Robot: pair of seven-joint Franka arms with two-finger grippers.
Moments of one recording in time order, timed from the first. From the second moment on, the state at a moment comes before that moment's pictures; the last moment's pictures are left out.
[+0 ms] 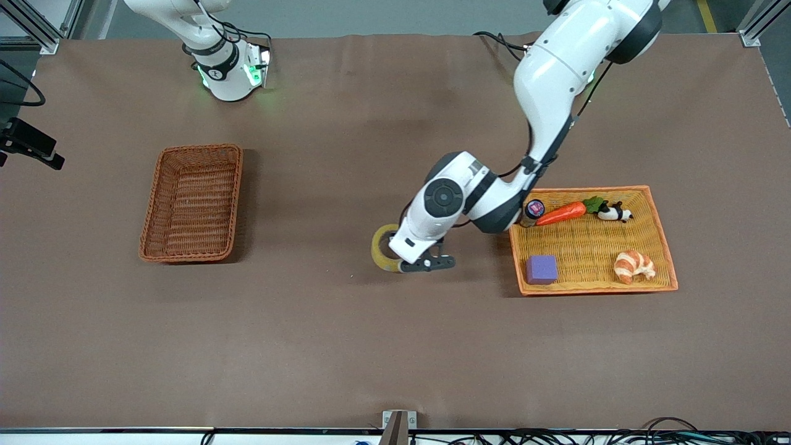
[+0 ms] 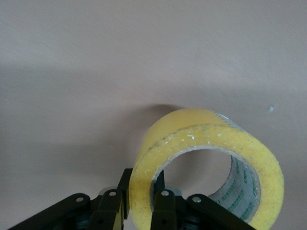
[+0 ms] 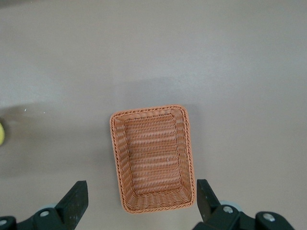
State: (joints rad) left arm -0.49 0.86 -0.30 -1.37 0.09 2.28 -0.85; right arm 0.06 0.02 -0.13 -1.44 0.01 1.50 0.01
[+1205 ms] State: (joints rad) left arm -0.27 0.50 -0.13 -1.24 0.19 1.90 -0.71; right arm 0.09 0.04 -0.10 -1.44 0.05 1.50 0.00
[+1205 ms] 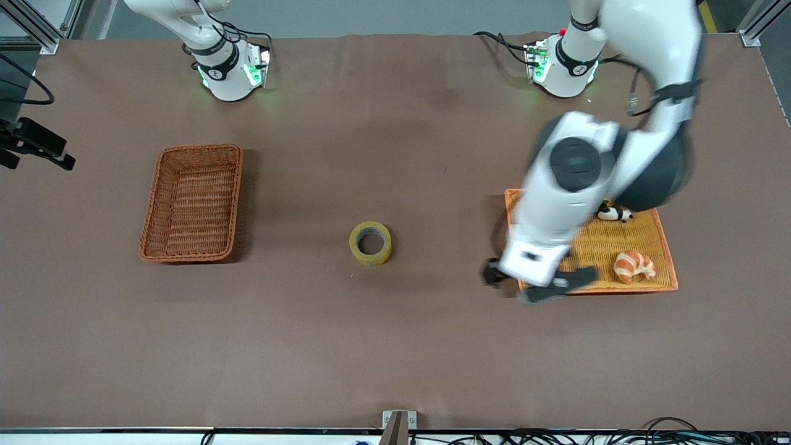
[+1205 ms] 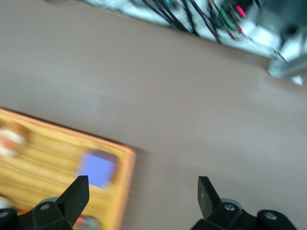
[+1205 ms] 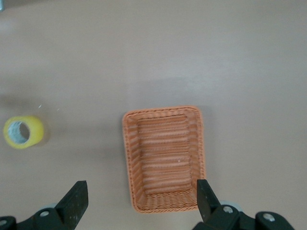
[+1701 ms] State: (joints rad) left arm -0.07 0.27 -0.14 -1.28 0.18 1.62 -0.50; right arm 0.23 0.23 0.12 -1.50 0.05 1.72 0.20
